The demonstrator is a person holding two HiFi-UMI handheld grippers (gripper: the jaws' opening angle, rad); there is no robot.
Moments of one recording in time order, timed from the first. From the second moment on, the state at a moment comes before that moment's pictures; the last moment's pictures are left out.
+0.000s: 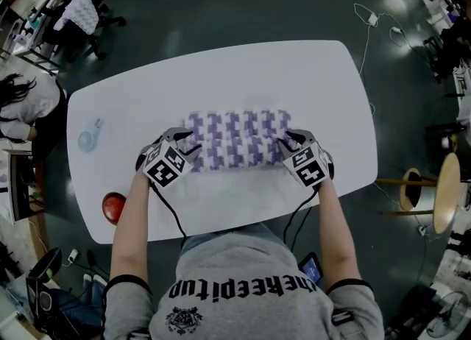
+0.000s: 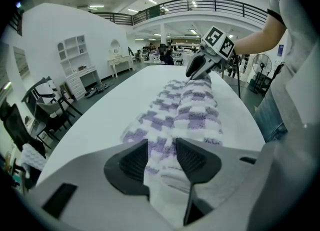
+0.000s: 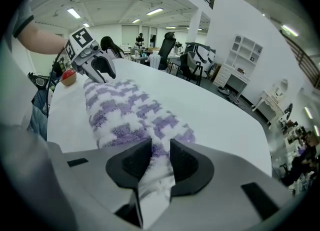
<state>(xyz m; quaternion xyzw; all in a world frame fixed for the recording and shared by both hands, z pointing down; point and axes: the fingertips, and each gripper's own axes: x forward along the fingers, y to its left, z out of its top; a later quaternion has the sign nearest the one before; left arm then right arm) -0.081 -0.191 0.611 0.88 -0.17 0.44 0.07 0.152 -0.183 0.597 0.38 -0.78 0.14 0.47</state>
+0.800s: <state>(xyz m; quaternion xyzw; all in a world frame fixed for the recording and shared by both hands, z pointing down) -0.080 -0.170 0.550 0.89 -0.22 0.39 -0.03 0.144 -0.159 0.537 0.39 -0.82 0.05 0.43</state>
